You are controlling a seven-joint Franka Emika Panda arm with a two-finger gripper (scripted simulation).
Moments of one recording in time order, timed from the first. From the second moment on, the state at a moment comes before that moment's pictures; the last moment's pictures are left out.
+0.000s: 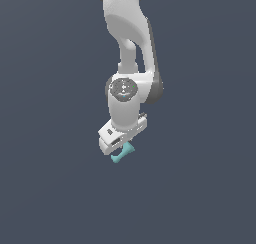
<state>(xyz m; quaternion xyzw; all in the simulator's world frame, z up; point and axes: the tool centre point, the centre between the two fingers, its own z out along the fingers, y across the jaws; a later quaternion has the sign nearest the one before) 0.054 -0.011 0.115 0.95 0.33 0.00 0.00</state>
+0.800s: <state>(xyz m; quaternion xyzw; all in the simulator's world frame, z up) 0.005 0.077 0.211 0.94 0.33 0.00 0.00</state>
